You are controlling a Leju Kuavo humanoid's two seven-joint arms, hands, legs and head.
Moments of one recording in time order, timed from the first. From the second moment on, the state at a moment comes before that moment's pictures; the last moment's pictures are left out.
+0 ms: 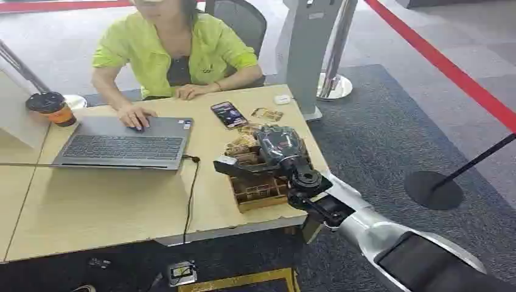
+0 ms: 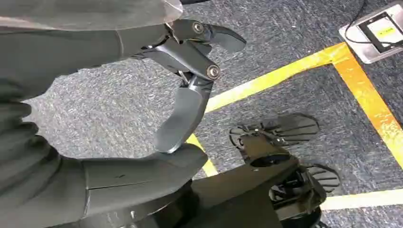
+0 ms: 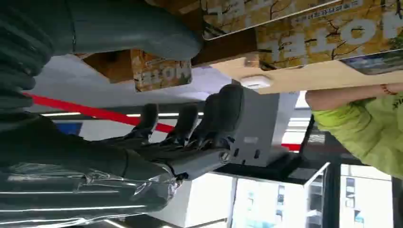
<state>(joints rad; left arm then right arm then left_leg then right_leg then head) -0.19 0.05 -1.06 -0.23 0.63 0.18 0.01 -0.73 0.16 0.71 -0.68 1.14 -0.44 0.18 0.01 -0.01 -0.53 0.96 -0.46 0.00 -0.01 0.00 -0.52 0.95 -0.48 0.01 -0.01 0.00</state>
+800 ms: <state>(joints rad) -0.19 0.05 -1.06 -0.23 0.62 0.16 0.01 -0.68 0.08 0.65 -0.86 1.16 -0.41 0.25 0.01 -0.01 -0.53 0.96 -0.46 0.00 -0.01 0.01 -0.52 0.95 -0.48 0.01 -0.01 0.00</state>
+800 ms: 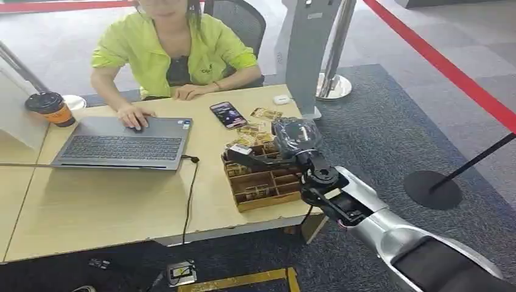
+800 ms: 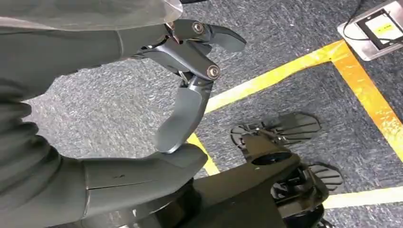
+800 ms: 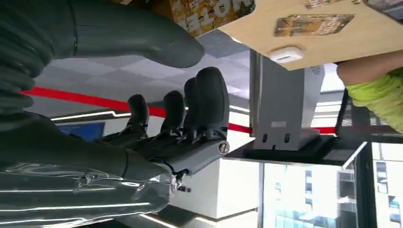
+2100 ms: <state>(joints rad) -0.19 0.05 -1.06 -0.23 0.63 0.16 0.01 -0.71 0.09 0.64 -0.79 1.17 -0.40 0.21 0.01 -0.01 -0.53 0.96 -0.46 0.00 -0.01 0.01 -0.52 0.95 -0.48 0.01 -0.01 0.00</state>
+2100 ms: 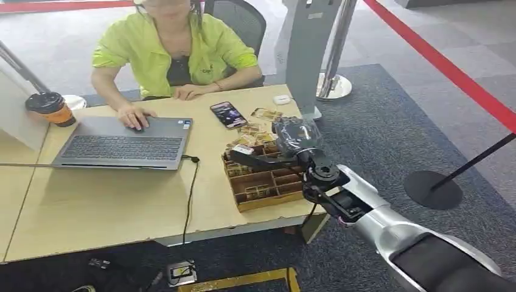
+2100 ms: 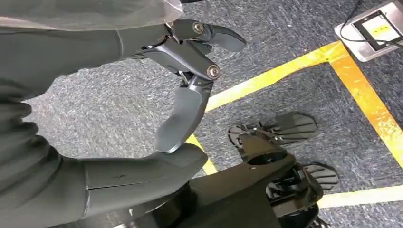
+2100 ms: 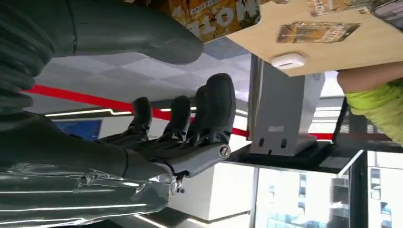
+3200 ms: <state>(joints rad) -0.19 0.05 -1.06 -0.23 0.63 0.16 0.01 -0.73 0.12 0.66 -0.69 1.16 -0.42 0.19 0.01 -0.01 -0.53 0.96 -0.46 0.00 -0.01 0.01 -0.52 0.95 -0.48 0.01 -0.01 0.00</state>
